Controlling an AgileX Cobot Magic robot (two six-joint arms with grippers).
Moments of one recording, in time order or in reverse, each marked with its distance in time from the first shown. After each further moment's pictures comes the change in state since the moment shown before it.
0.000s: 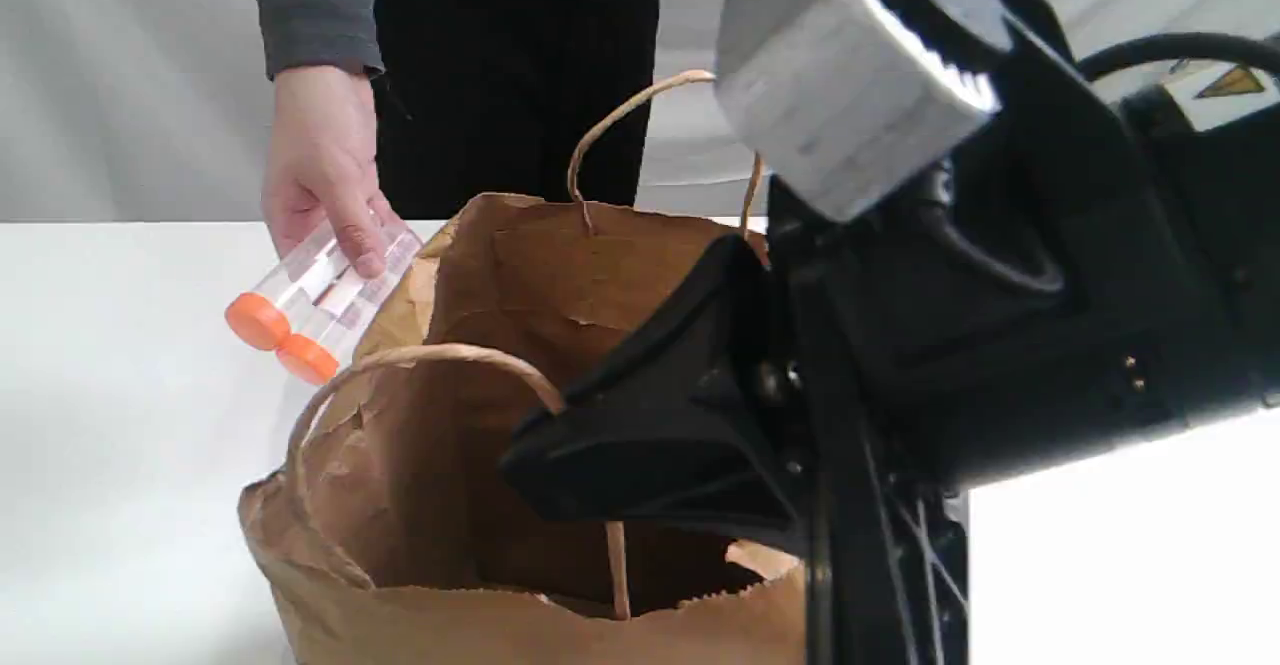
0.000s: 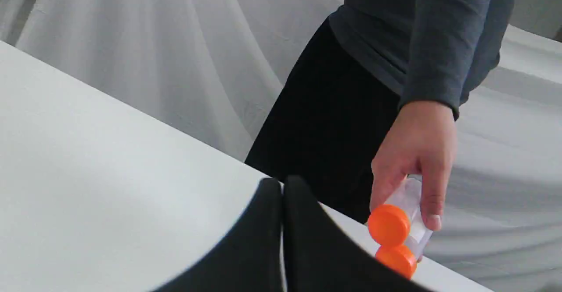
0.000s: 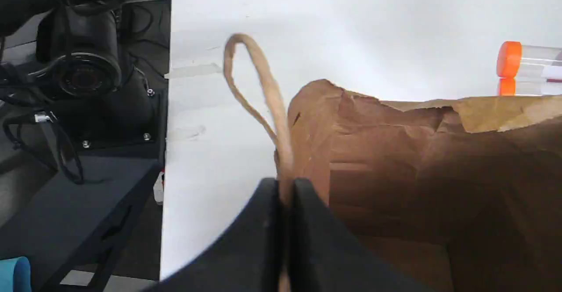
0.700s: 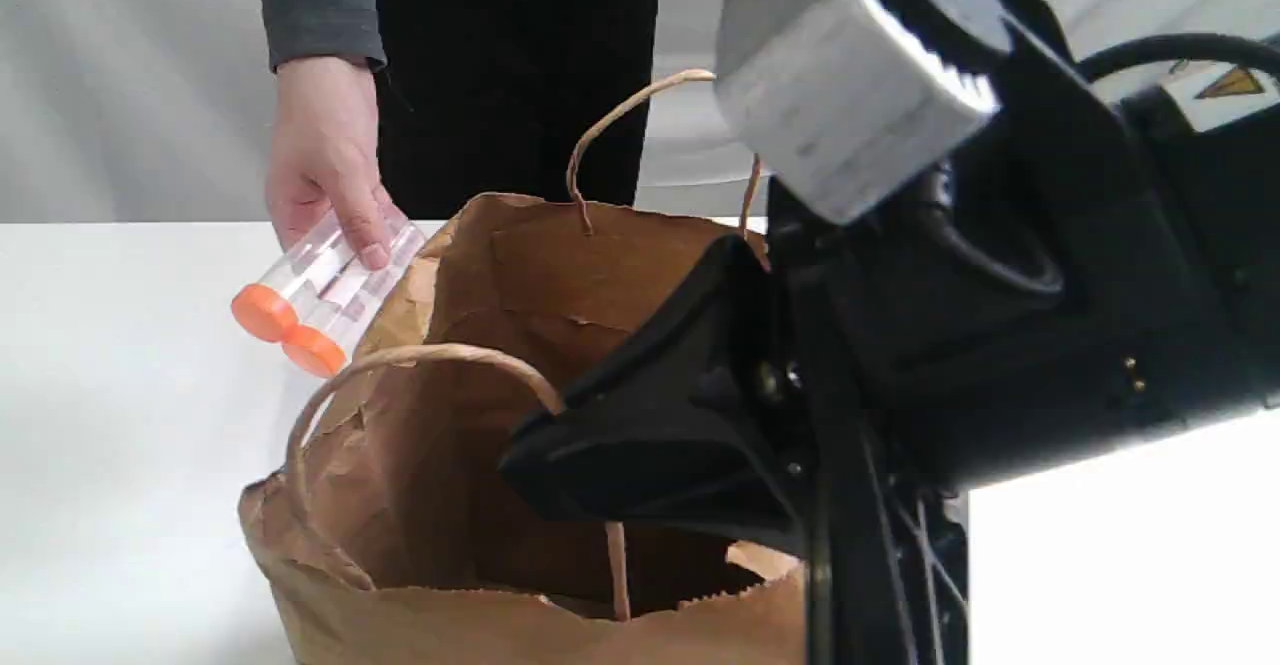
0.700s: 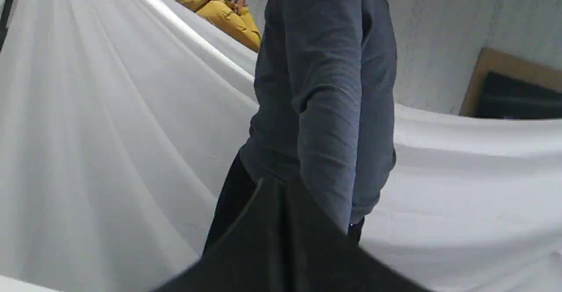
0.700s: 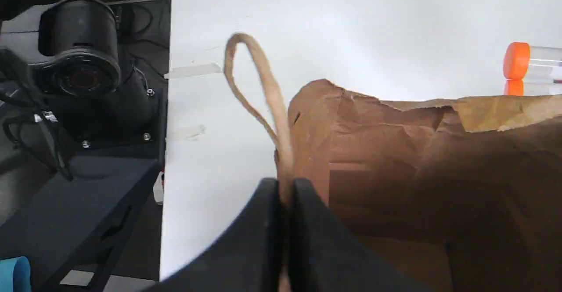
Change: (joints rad) left arm 0.000 0.309 -0.627 -0.132 0.181 0.375; right arm 0.000 0.000 0.000 0.000 0.000 0.000
